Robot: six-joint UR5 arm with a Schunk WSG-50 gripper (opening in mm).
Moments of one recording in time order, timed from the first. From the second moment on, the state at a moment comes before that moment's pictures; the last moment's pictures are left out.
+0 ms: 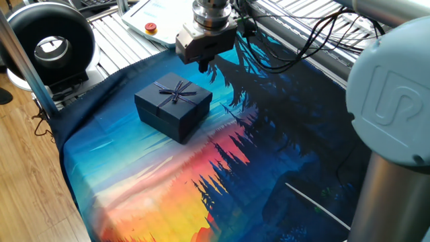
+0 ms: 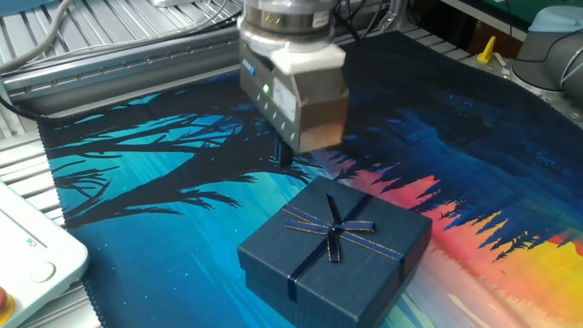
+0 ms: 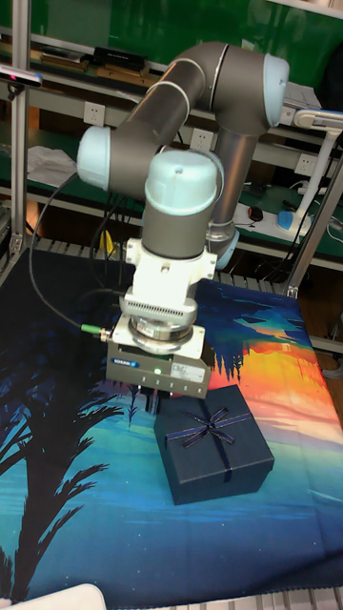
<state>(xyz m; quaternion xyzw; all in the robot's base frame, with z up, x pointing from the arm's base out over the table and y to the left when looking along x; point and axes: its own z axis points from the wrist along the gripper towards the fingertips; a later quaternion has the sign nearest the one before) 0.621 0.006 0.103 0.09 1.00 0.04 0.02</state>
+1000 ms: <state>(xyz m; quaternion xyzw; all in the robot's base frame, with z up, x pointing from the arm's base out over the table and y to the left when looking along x) 0.615 0.113 0.139 0.13 0.99 0.06 -0.01</state>
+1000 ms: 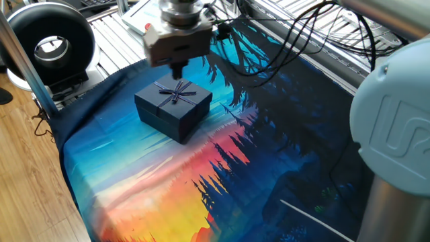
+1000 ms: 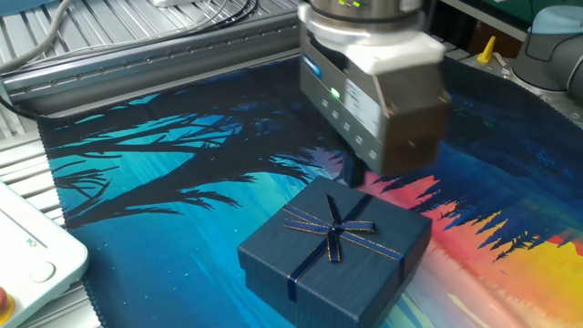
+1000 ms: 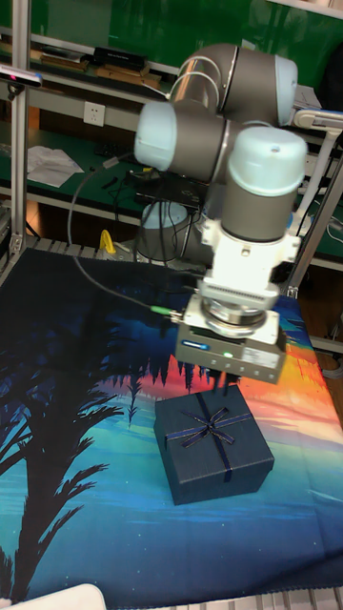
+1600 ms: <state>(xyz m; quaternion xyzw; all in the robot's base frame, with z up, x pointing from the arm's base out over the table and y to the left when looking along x) 0.625 0.157 0.133 0.15 0.98 0.10 0.00</state>
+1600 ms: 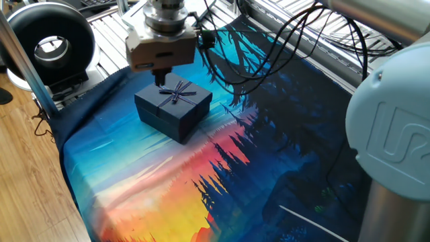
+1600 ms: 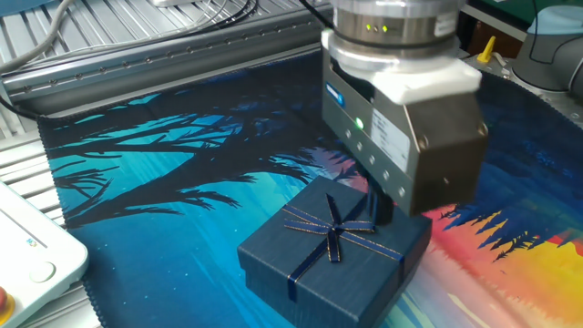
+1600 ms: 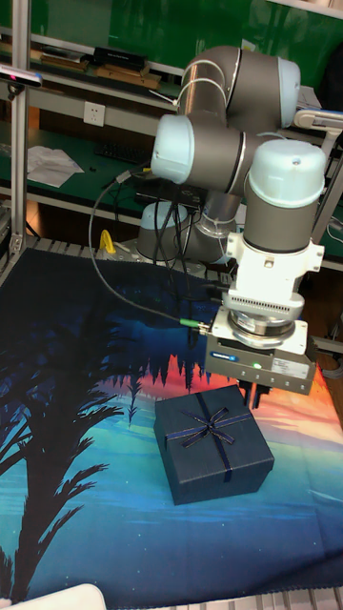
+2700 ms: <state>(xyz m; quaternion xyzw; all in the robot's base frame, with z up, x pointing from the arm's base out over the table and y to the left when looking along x) 0.637 0.173 0.097 0.16 0.98 0.11 0.01</state>
